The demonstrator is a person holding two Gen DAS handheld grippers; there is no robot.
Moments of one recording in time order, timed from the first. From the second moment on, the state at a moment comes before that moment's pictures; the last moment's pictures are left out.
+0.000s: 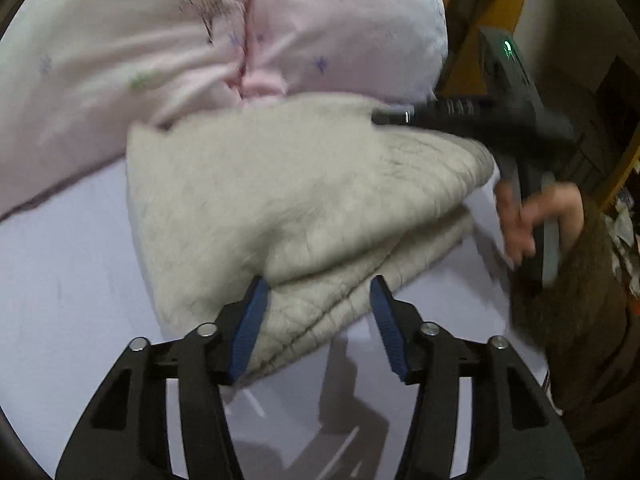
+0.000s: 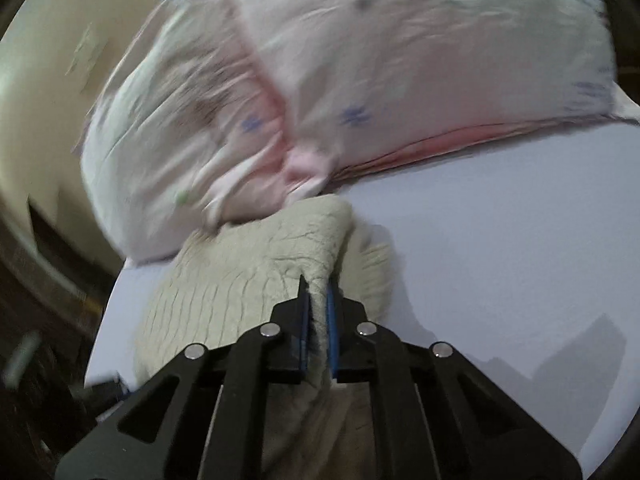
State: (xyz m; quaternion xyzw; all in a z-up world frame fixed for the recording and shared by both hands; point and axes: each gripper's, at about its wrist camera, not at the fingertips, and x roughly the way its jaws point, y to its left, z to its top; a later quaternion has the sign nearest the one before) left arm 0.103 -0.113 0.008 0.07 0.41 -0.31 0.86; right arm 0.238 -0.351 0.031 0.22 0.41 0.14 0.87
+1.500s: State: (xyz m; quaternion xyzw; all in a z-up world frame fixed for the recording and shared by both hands) left arm 0.036 -0.081 0.011 -0.01 0.44 -0.15 0.88; right arm 0.075 -0.309 0.043 0.09 0.41 0.10 0.90
